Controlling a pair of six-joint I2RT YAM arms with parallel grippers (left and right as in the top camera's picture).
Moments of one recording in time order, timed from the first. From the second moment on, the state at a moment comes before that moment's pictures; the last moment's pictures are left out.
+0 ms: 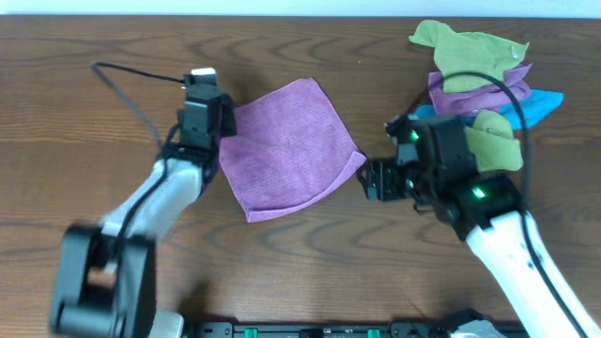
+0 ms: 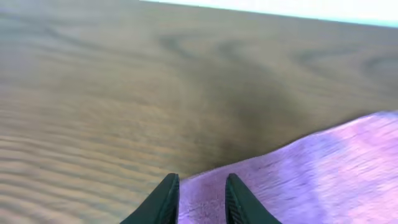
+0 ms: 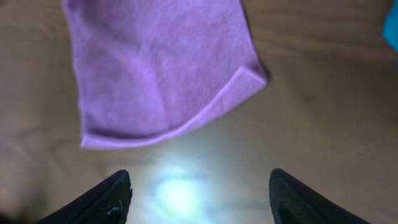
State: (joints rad) left arm -0.21 1.59 0.91 0.06 -0.24 -0.24; right arm 0.36 1.26 1.05 -0.77 -0.19 0.30
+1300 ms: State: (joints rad) left arm -0.45 1.56 0.91 -0.55 0.11 -0.62; right arm 0.32 1.83 1.05 -0.43 -0.24 0.26
